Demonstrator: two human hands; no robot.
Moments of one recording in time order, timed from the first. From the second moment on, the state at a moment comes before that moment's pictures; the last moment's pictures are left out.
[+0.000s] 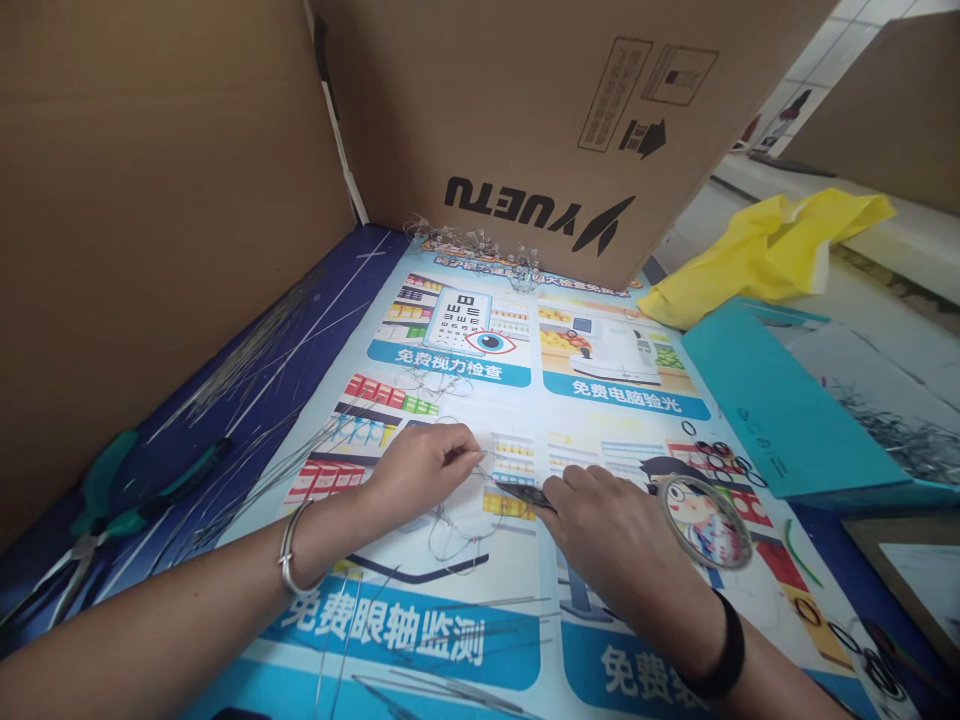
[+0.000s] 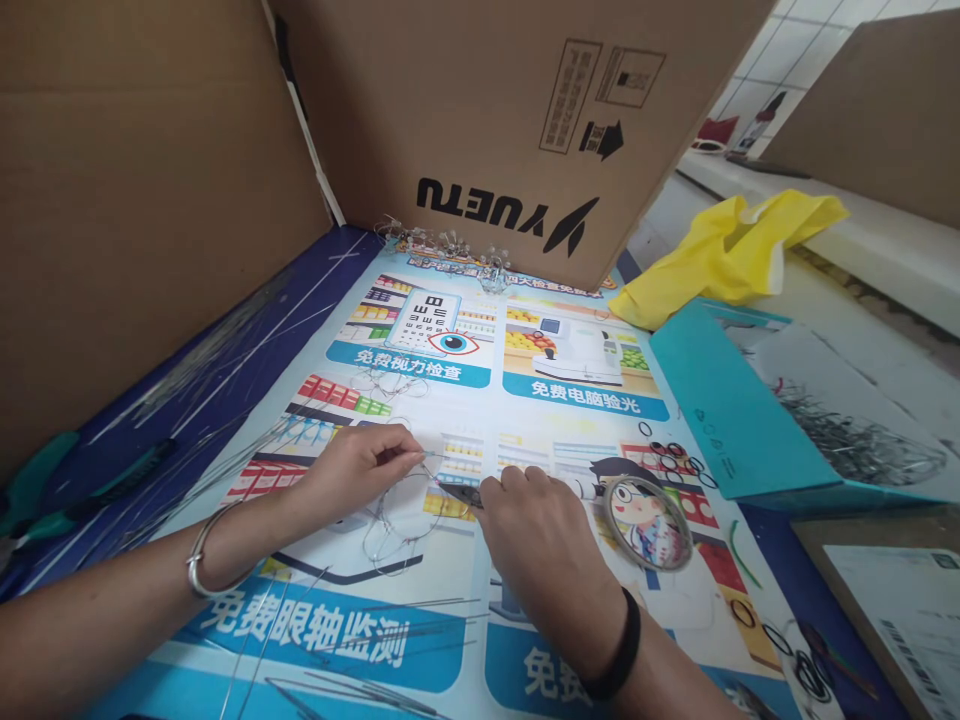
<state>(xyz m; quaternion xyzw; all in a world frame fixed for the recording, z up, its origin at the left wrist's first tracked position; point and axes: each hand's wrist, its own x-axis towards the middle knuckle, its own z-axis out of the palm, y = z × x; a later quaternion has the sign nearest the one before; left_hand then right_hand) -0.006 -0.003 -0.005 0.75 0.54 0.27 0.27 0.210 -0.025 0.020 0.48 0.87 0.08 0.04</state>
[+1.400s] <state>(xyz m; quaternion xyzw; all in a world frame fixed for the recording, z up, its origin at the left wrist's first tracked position) -0.007 -0.003 -0.004 0.76 0.53 0.25 0.29 0.214 -0.014 0.033 0.51 0.85 -0.04 0.10</state>
